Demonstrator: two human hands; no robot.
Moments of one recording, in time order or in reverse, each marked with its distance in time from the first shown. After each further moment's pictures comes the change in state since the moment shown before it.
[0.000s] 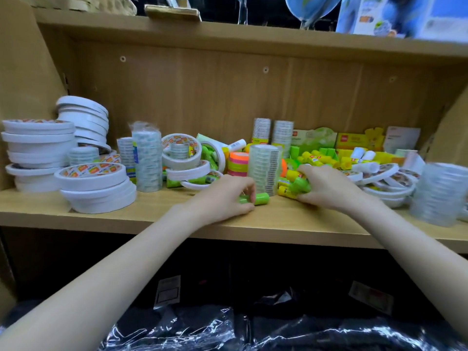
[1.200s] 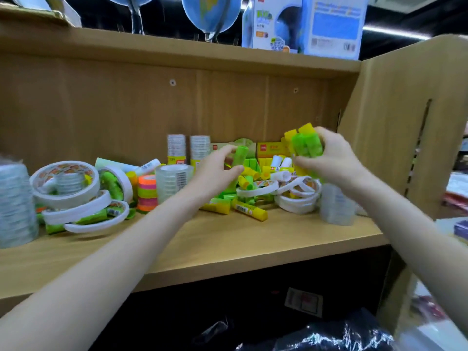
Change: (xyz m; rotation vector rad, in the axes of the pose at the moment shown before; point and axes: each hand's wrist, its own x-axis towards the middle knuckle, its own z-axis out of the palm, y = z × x) left_hand 0.143 0.074 0.038 -0.434 0.251 -0.040; right_hand -0.021 0.135 -0.047 0.573 0.519 0.229
